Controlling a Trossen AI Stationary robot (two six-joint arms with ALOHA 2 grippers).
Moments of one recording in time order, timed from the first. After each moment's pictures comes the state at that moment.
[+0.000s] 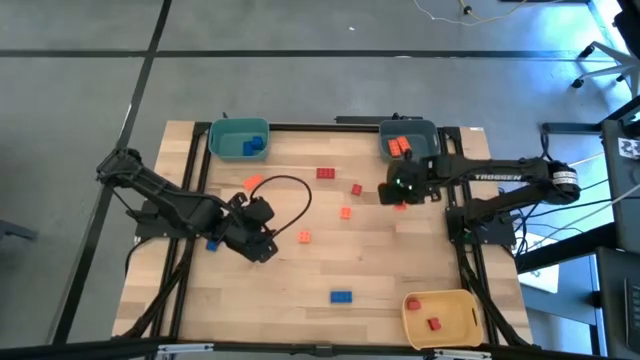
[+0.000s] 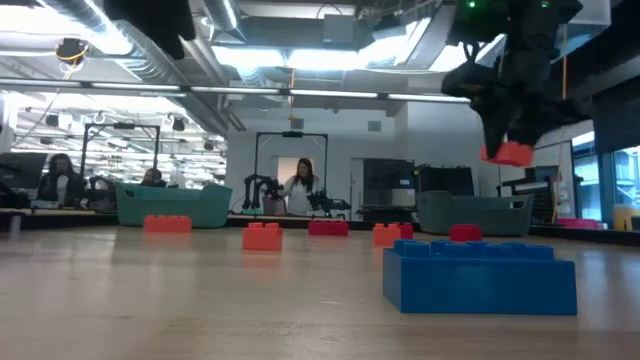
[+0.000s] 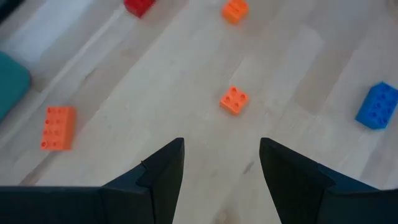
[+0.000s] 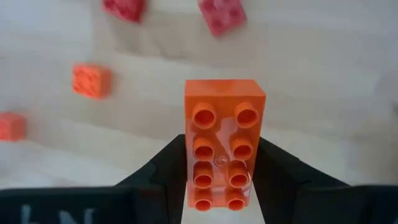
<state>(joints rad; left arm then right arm) -0.46 1.38 1.27 -1.03 -0.52 -1.01 -0.16 1.24 0.91 -0.98 0.00 1.28</state>
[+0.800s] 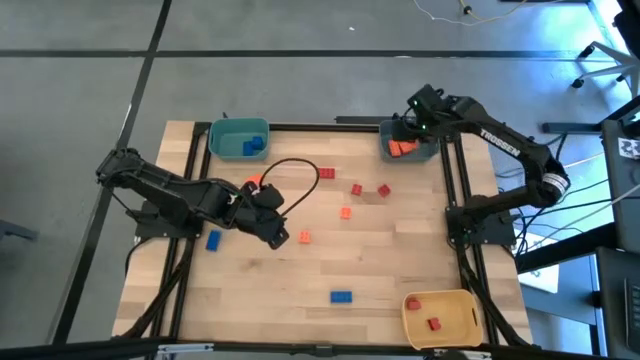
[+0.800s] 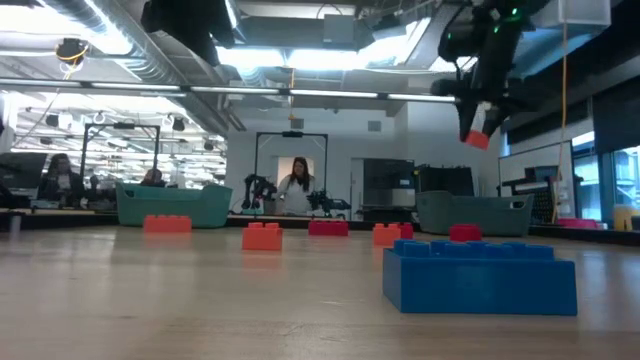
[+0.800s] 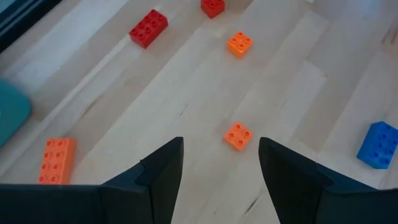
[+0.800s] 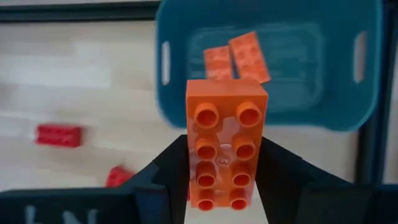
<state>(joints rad) -0.32 1.38 1.27 -0.92 -0.50 -0.86 -0.80 1.35 1.22 -1.07 0.08 0.73</state>
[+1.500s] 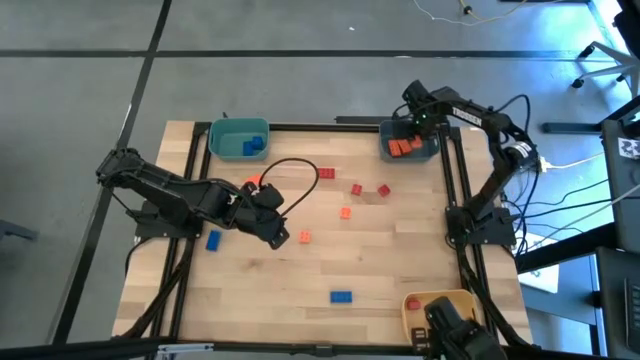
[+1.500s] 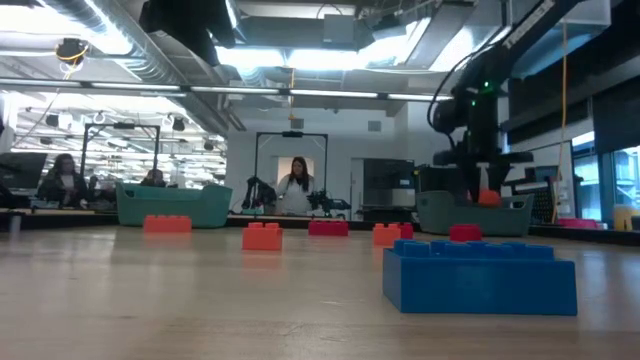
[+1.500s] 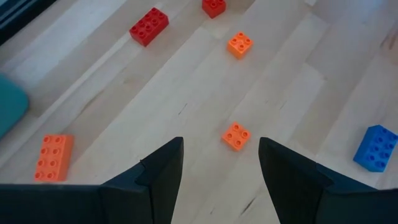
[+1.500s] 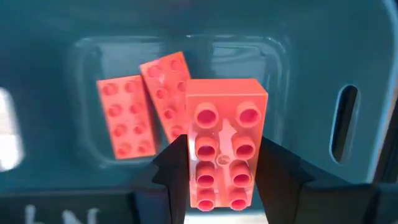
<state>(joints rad) -0.32 1.38 1.27 -0.92 -0.50 -0.89 -1.04 1.71 1.22 -0.97 0.08 0.47</state>
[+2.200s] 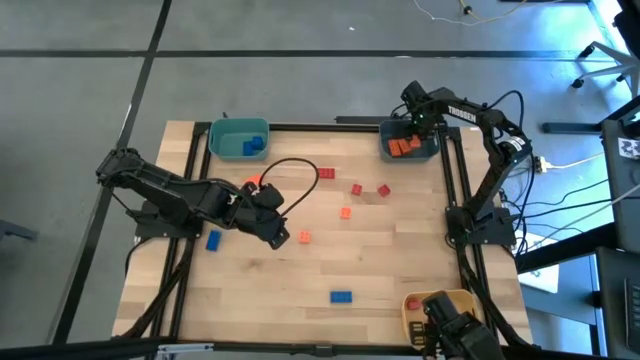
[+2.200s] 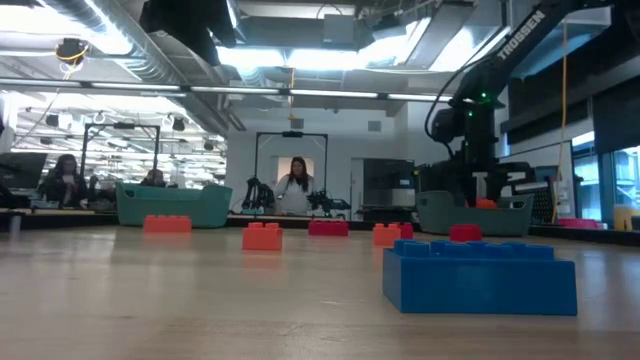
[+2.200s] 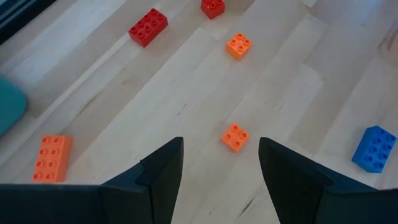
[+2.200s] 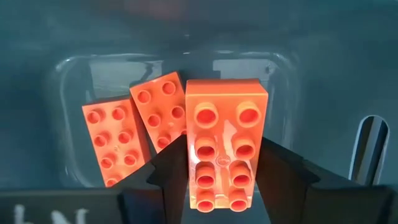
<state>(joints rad) -0.32 1.38 1.27 -0.91 -0.50 -0.89 -1.06 1.78 1.22 -0.90 0.08 0.47</state>
